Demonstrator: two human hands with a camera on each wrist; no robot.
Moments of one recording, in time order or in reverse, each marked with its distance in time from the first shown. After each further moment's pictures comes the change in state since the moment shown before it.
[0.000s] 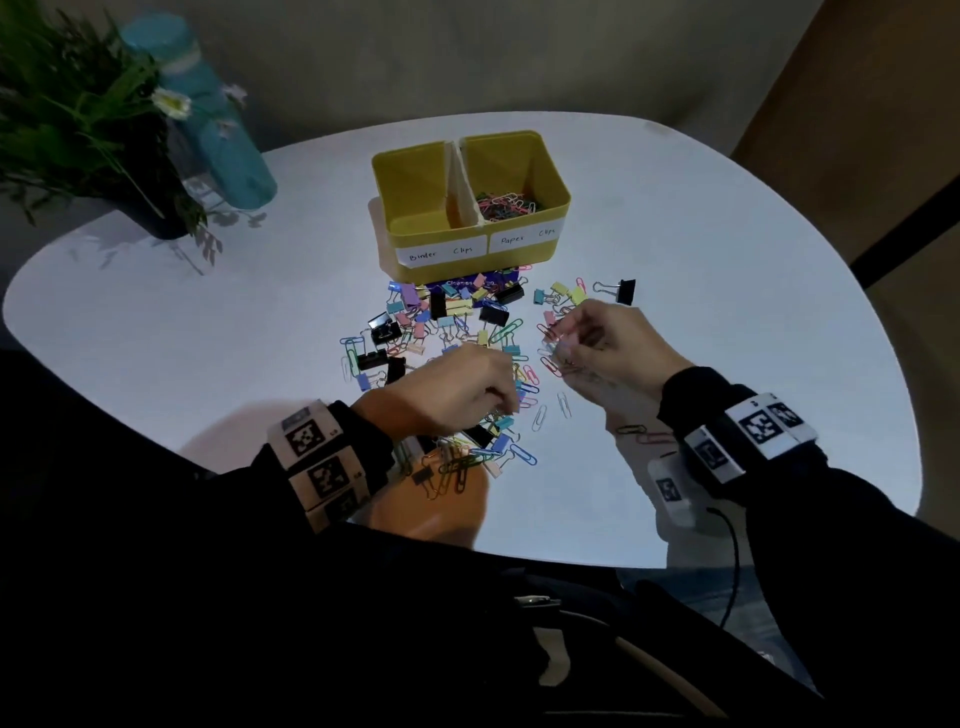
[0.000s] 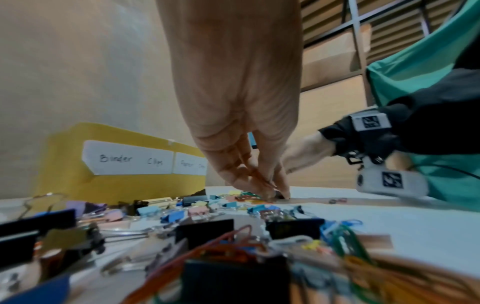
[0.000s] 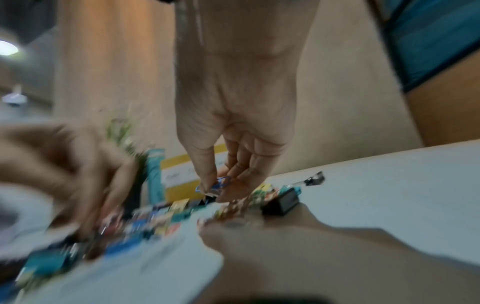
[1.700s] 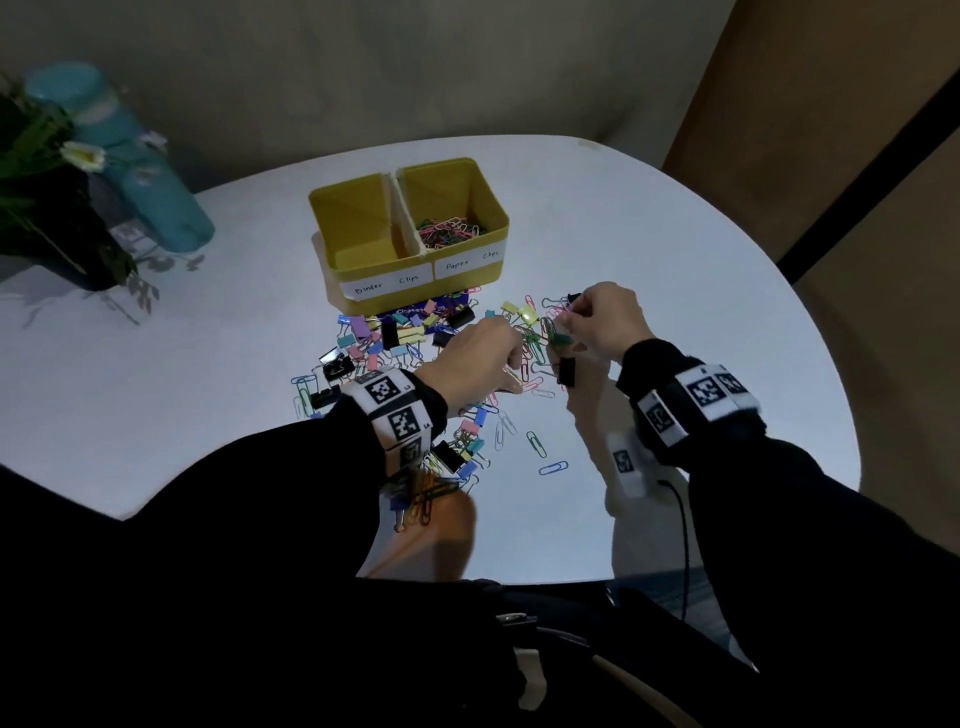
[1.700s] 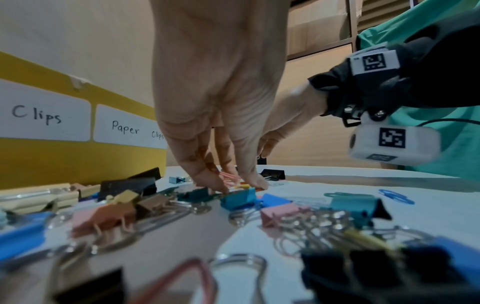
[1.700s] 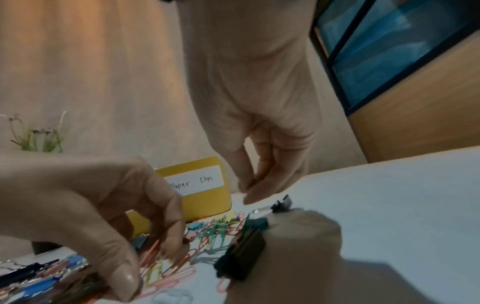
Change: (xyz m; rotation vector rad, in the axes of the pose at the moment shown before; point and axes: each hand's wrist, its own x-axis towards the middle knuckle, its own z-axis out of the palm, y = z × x) left_hand 0.094 0.014 0.002 0.152 0.055 -0.198; right_hand 0.027 0.018 -0.032 -0.116 0.268 0.378
